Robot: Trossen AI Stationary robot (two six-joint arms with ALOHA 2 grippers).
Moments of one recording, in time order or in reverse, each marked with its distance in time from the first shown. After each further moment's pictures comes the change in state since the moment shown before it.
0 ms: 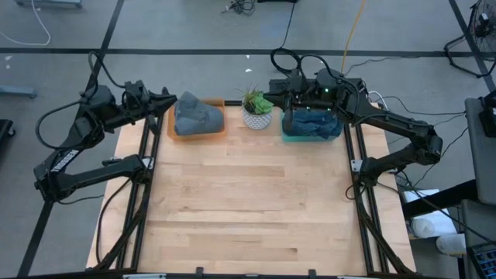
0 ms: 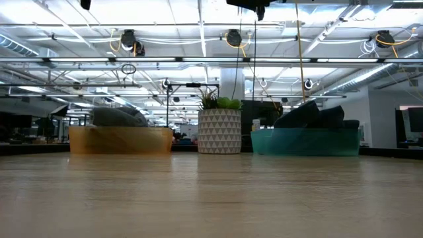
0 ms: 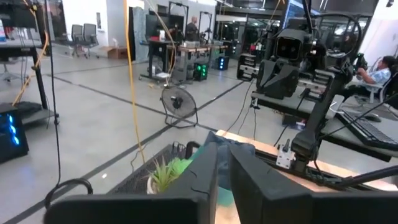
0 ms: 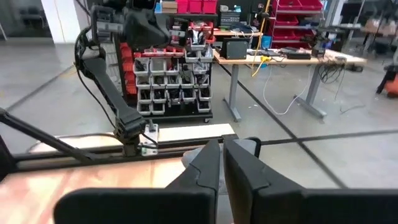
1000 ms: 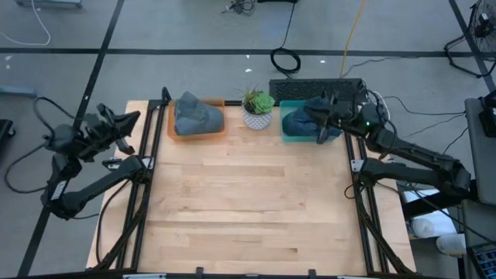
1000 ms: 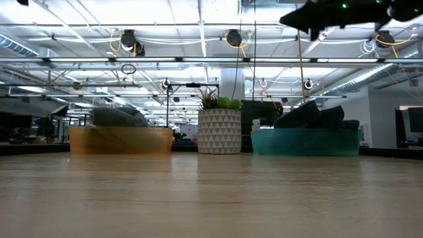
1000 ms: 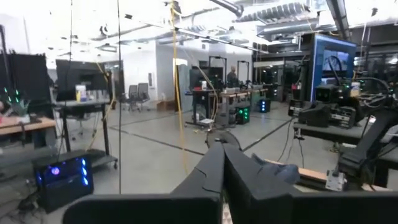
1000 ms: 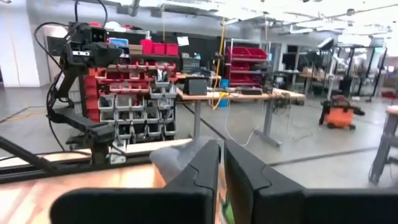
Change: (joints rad) left arm 0.000 -0.537 -0.193 -0.135 -0.193 0.108; right arm -0.120 -0.557 -0.695 0.360 0.053 0.029
